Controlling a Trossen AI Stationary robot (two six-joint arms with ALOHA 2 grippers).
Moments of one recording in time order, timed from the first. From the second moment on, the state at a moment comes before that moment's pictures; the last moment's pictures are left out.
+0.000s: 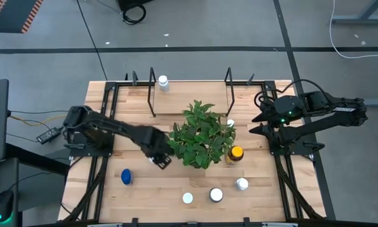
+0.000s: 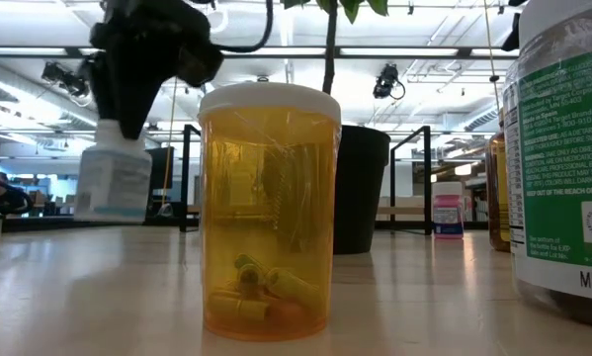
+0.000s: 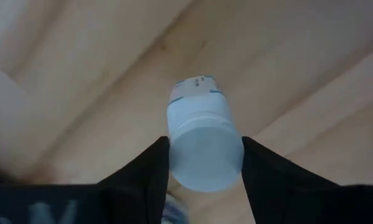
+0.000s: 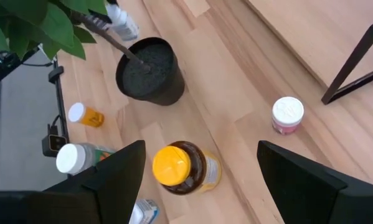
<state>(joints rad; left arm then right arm) -0.21 1.68 1.32 -1.17 0.05 -1.00 0.08 0.74 1.06 -1.09 0.05 0.64</state>
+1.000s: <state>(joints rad) 0.54 1.79 1.67 -1.24 -0.04 0.62 0.08 0.75 1.06 -1.07 0.24 1.01</state>
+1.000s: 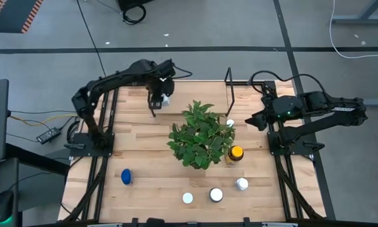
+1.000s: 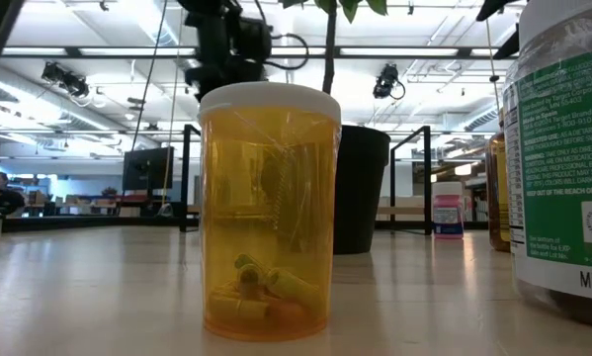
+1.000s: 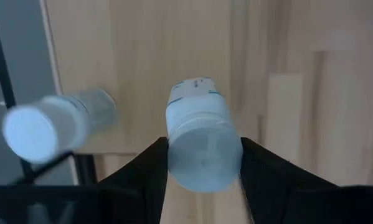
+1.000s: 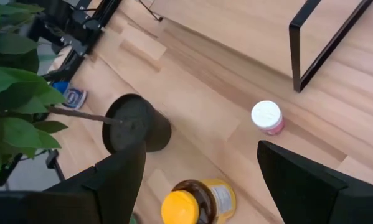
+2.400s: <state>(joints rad) 0.53 1.94 1.73 -1.29 -0.21 0.68 0.08 0.76 1.06 -1.07 0.20 0.97</state>
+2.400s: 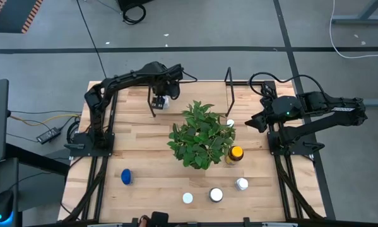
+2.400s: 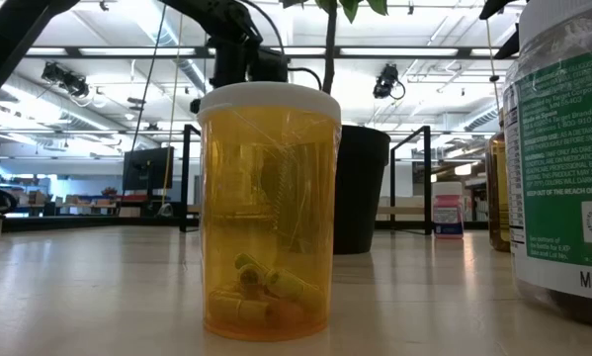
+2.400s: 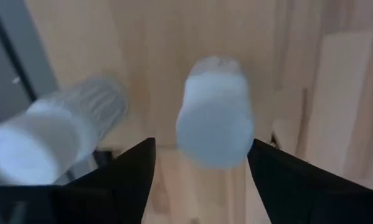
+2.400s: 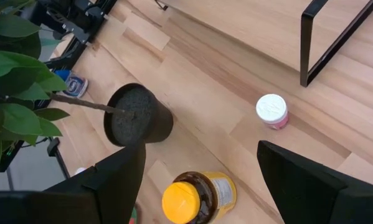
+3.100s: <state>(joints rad) 0.20 1.78 1.93 -1.57 -0.02 -0.11 0.08 0.76 1.06 -1.07 0.14 0.80</state>
